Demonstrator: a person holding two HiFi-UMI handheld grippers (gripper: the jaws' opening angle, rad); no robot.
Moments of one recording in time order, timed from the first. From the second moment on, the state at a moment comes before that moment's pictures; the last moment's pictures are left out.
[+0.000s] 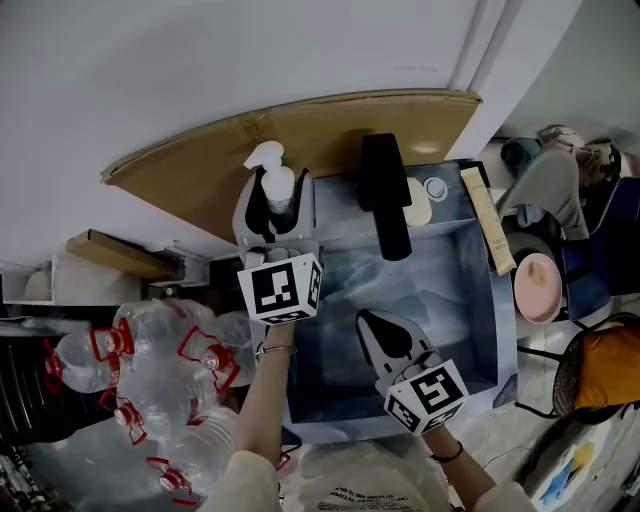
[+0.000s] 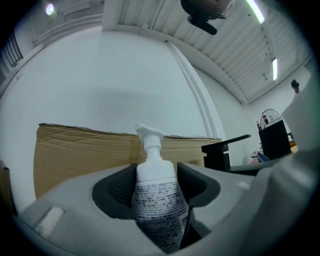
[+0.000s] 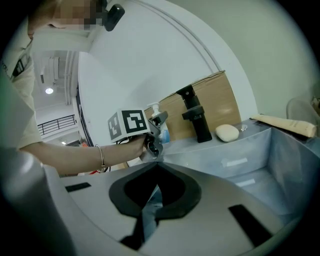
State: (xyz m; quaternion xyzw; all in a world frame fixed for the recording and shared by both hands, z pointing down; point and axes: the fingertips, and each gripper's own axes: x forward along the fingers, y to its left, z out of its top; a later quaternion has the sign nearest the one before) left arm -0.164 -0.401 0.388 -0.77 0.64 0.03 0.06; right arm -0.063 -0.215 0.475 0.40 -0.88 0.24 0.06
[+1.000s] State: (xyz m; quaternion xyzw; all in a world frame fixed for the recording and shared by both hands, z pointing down) left arm -0.151 -0.386 0.399 -0.73 0.67 0.06 0.13; right arm -0.054 -0.214 0.487 0.41 -0.88 0.25 0.06
